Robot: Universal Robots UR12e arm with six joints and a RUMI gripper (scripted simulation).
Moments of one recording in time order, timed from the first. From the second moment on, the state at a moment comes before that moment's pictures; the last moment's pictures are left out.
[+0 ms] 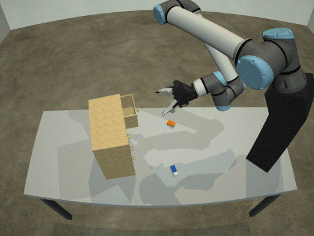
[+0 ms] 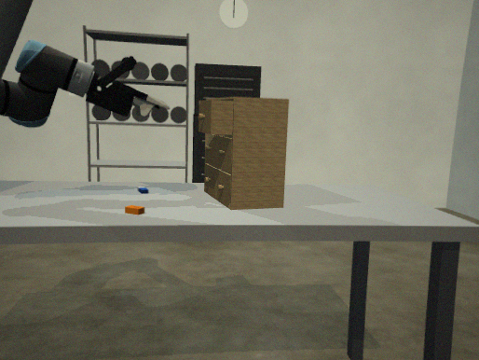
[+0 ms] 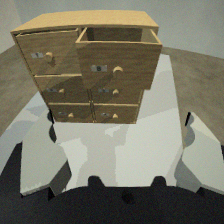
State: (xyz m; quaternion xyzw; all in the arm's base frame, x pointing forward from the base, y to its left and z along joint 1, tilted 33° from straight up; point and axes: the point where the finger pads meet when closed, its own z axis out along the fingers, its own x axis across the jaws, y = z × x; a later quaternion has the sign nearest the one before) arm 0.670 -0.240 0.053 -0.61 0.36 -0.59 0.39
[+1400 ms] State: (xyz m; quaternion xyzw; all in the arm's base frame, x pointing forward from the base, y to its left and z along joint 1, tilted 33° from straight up) arm 0.670 -0.241 0.054 -0.60 0.36 -0.60 0.39
